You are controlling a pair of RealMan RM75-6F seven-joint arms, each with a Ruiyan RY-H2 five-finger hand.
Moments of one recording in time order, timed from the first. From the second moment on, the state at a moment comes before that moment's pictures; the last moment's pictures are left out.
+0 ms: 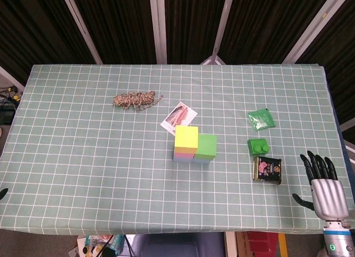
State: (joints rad) left arm 0.04 -1.02 -0.09 -1.72 1.39 1.60 0.03; right arm 0.05 -1.14 0.05 -1.68 -1.51 1.51 -0.18
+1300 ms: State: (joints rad) left arm 0.04 -1.06 -0.08 -1.73 1.42 1.61 0.12; right arm 0.16 -1.19 0.09 -1.75 -1.47 1.33 0.17
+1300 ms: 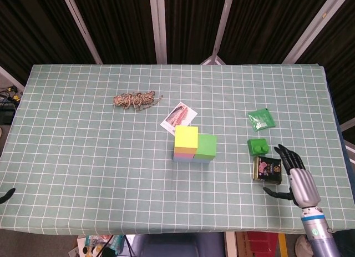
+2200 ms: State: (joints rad) left arm 0.04 -1.06 -0.08 -1.74 1.40 1.61 0.13; right arm 0.40 -1.54 0.23 -1.88 -0.98 1.18 -0.40
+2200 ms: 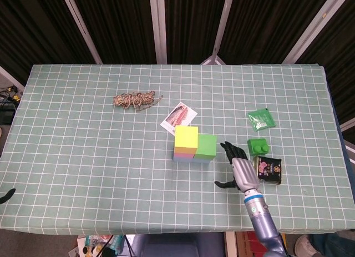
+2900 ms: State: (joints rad) left arm 0.05 -1.05 -0.10 -1.74 1.37 1.63 0.09; right arm 0.55 -1.78 0.34 -1.61 -0.77 1.21 -0.43
